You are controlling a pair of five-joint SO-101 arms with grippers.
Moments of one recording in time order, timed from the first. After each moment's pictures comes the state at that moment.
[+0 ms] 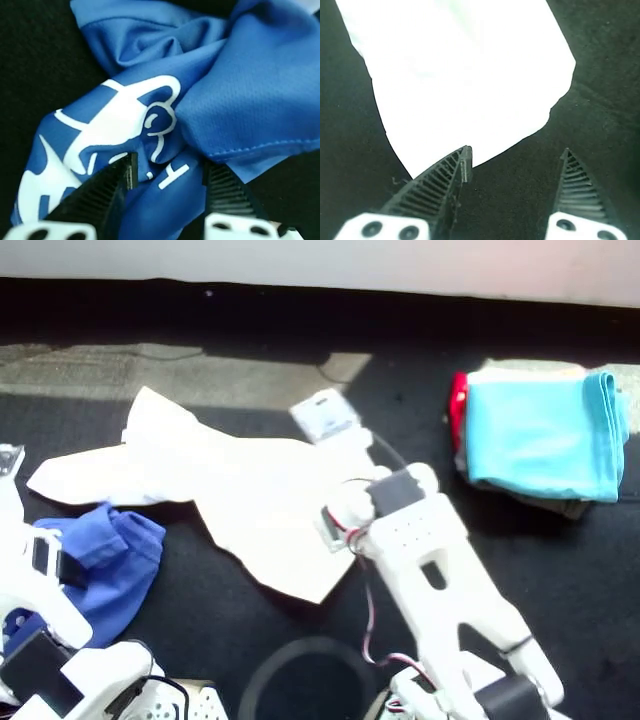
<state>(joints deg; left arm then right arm) -56.1 -10.0 34.3 70.7 -44.9 -33.8 -22.4 29.8 72.0 6.2</state>
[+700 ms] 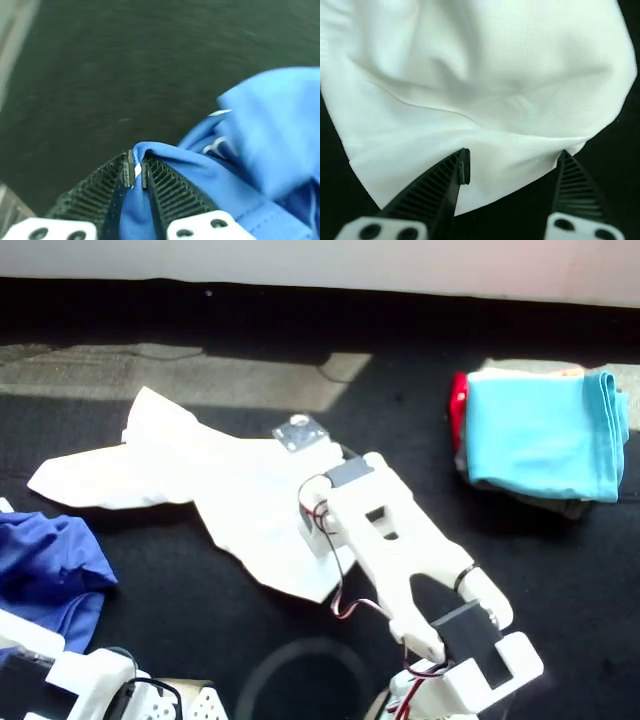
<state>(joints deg) -78.3 -10.0 36.9 23.1 -48.7 -35.1 -1.8 26.8 63.8 6.2</state>
